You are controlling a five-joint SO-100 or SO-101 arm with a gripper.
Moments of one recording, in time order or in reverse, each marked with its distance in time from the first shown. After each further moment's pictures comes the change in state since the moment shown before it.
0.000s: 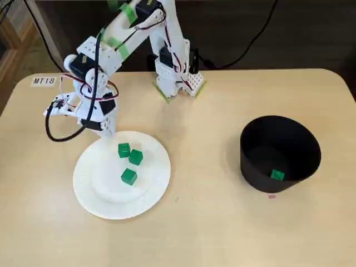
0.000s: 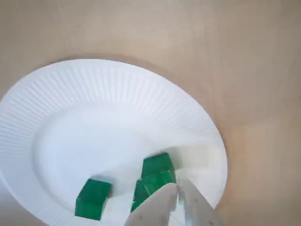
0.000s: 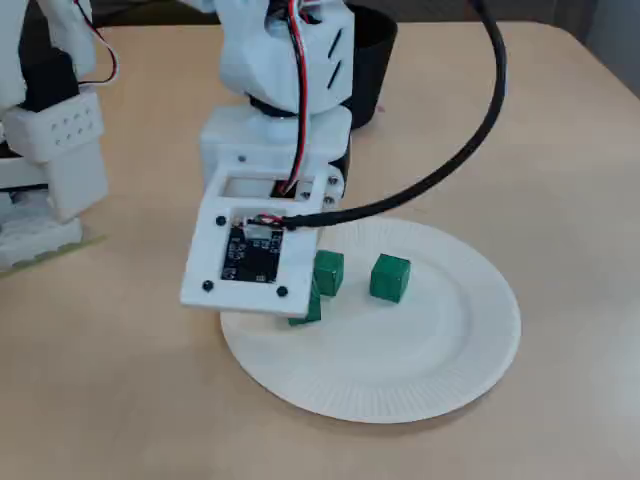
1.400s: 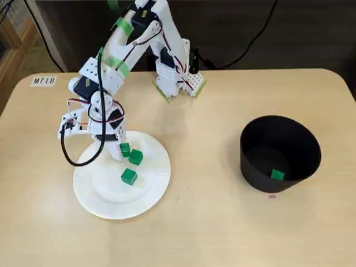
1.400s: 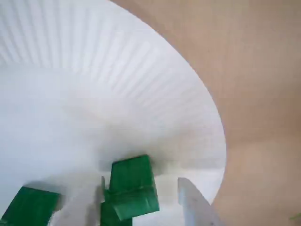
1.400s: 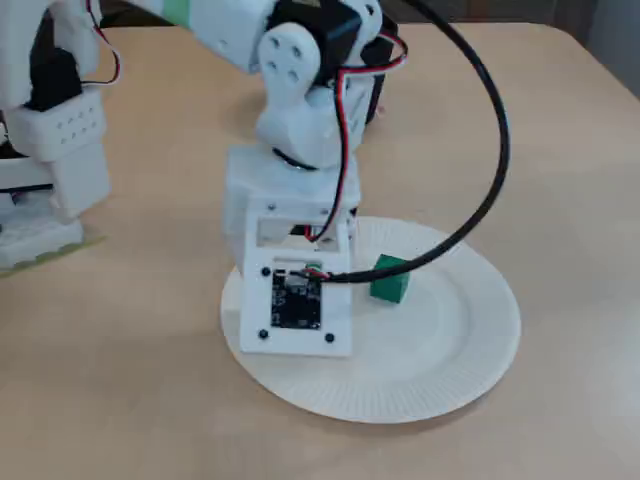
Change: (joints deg) arm -4.0 -9.4 -0.1 2.5 -5.8
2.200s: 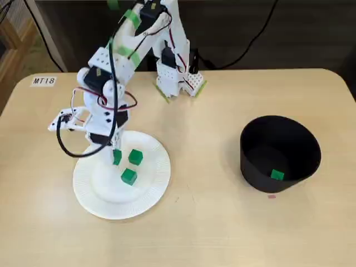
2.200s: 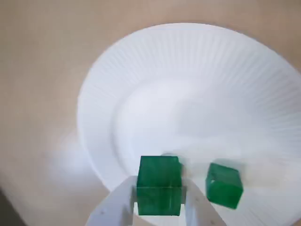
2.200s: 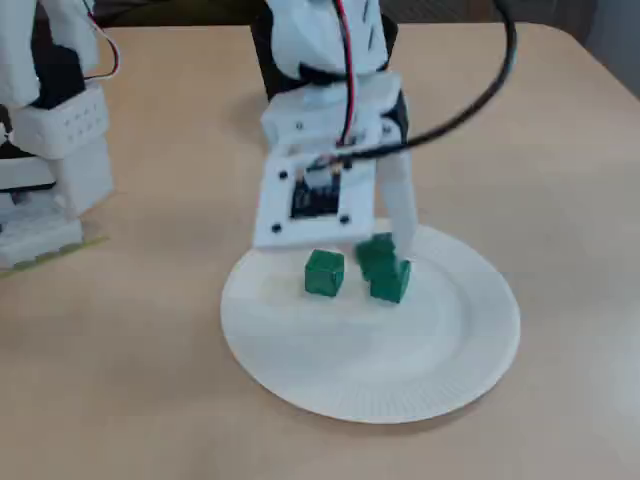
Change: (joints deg) arm -6.7 21.0 9.5 -25.6 23.3
